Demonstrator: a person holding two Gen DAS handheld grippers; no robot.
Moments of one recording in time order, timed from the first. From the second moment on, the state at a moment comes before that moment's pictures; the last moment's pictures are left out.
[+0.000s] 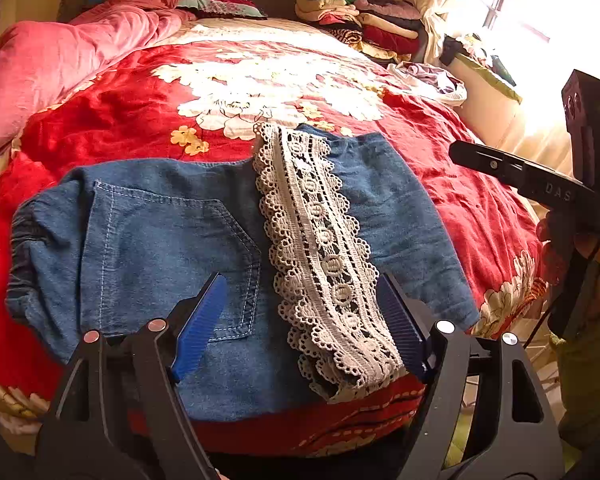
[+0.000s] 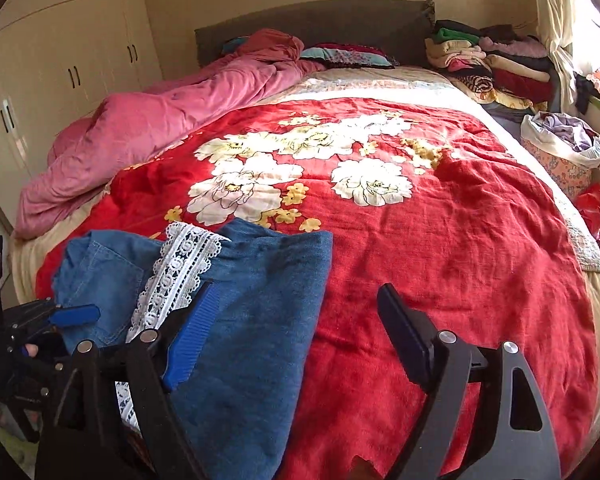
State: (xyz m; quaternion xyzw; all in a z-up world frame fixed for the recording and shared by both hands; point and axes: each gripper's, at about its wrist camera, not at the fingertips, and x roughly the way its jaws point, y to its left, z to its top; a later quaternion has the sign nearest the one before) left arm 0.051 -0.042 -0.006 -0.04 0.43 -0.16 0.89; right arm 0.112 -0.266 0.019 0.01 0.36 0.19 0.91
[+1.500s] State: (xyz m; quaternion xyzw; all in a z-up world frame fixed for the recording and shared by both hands) left arm 0.012 0.124 0.016 -0.12 0.40 0.00 0.91; right arm 0.110 -0.095 0.073 -0.09 0.33 0.33 0.88
